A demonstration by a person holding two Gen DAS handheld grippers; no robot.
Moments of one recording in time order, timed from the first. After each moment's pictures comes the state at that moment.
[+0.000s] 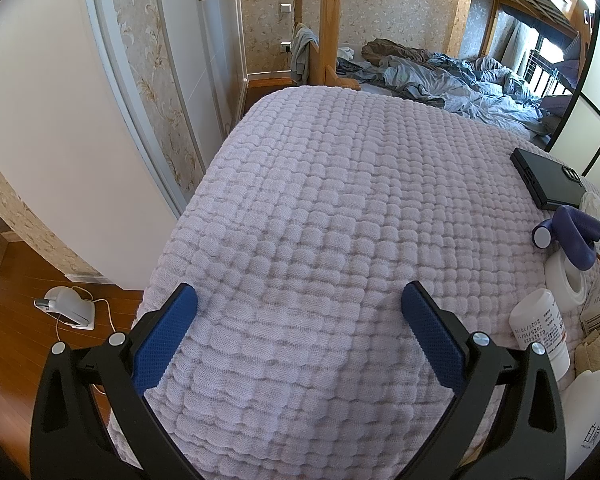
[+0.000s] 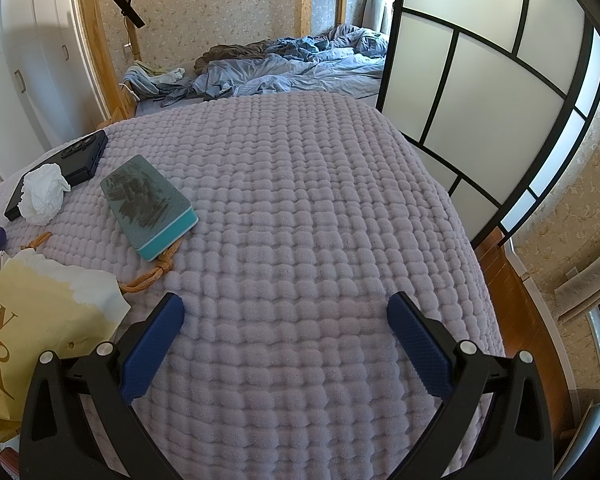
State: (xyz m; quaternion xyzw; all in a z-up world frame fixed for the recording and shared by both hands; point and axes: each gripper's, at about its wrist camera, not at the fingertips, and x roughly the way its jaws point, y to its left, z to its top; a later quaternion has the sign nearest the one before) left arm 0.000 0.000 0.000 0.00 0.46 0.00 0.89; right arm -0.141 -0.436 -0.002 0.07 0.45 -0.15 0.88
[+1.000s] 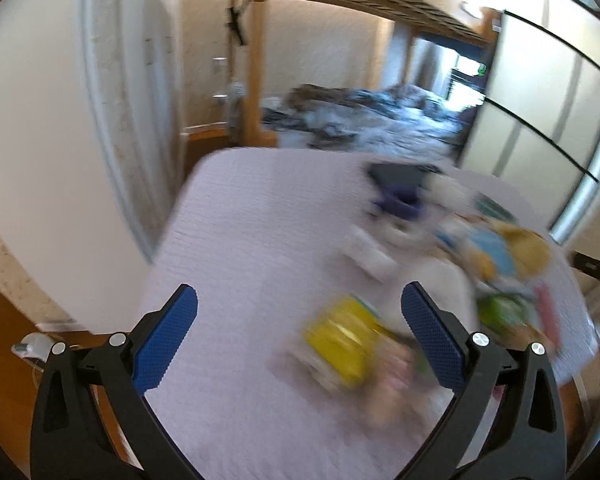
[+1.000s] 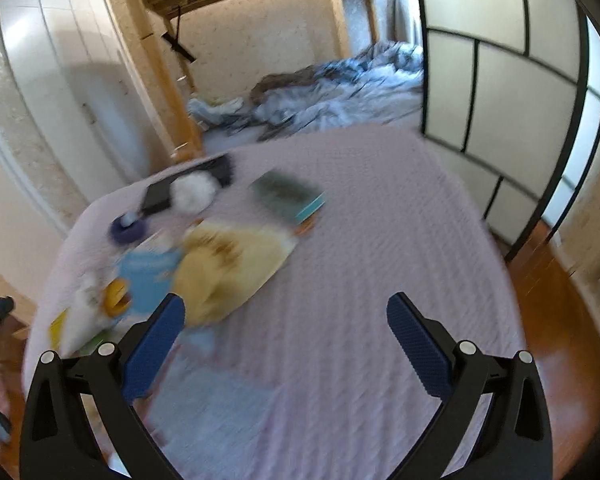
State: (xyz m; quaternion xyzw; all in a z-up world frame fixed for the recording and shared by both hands) left arm -0.155 -0.024 0.092 0.01 0.38 -0.14 0.92; right arm -0.250 -0.354 0.066 0.15 0.41 -0.05 0.90
